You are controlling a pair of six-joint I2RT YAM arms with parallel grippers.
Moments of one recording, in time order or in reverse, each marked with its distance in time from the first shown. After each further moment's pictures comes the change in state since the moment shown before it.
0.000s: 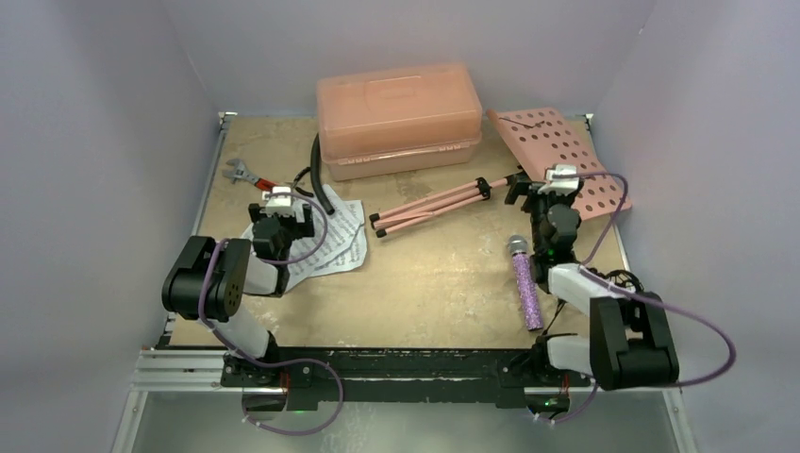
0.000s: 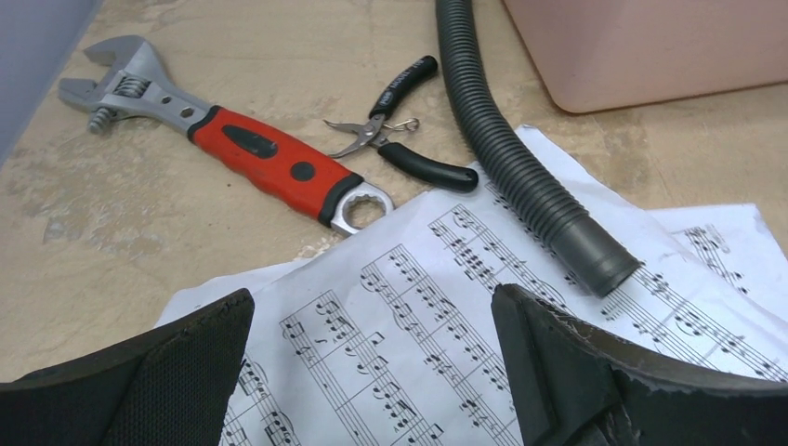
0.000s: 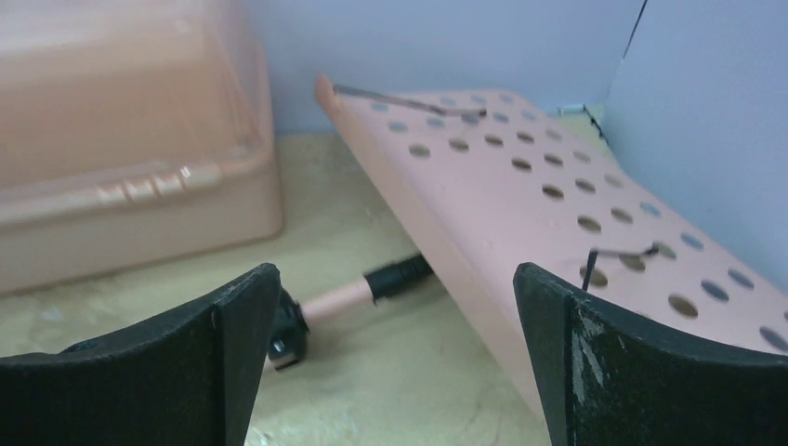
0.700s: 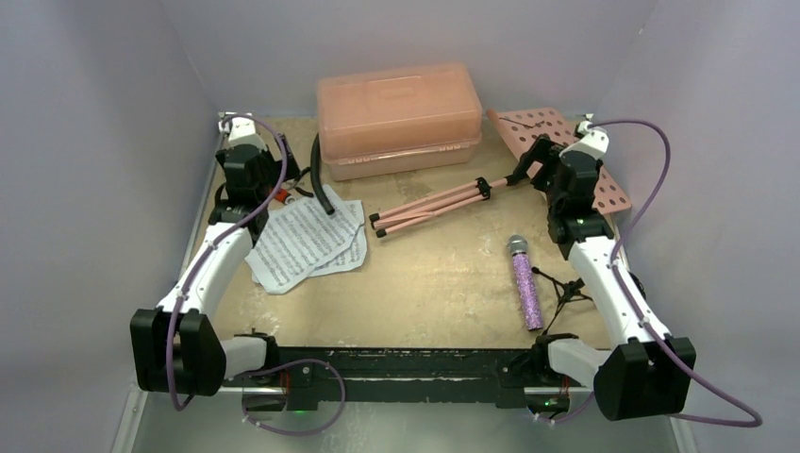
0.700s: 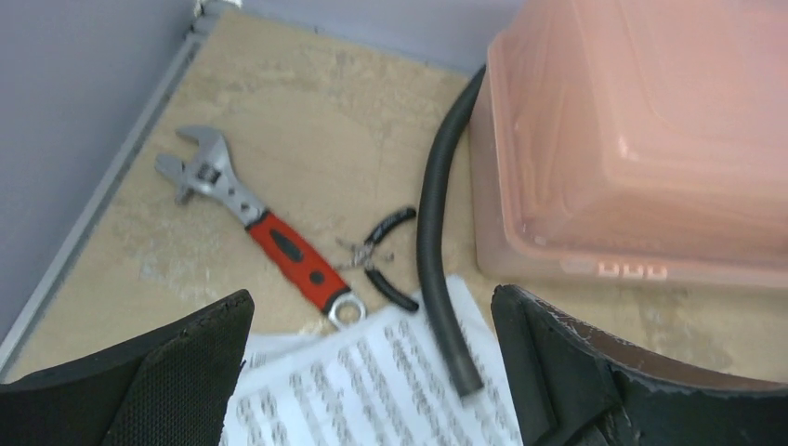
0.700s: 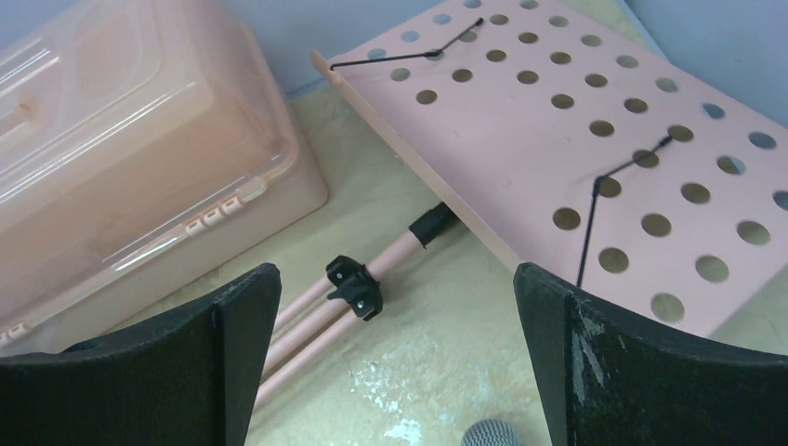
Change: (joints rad) left arm 0.003 -0.414 0.609 -1.090 -0.101 -0.264; right arm 0.002 -0.176 0.535 -1.011 0.063 0.351
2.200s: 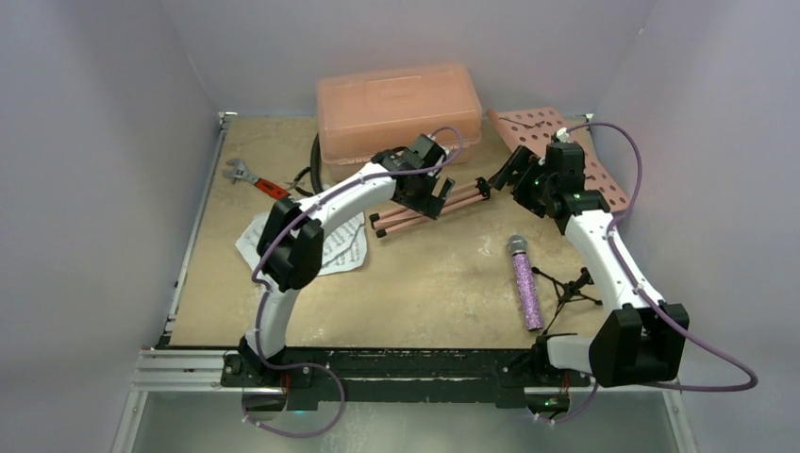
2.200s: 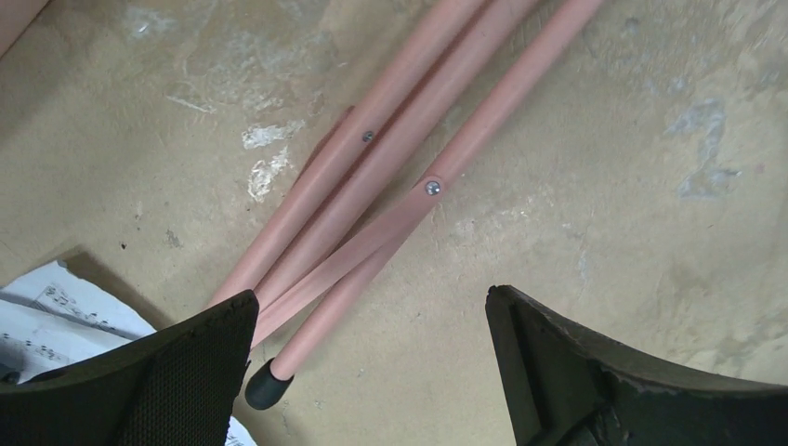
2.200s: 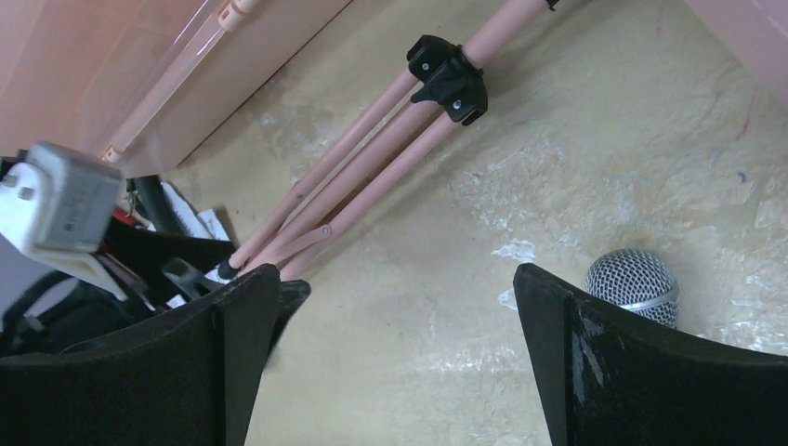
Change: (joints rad) left arm -0.654 0.872 0.962 -0.842 0.175 -0.013; right arm -0.010 0.150 0.162 -0.430 -0.351 0.267
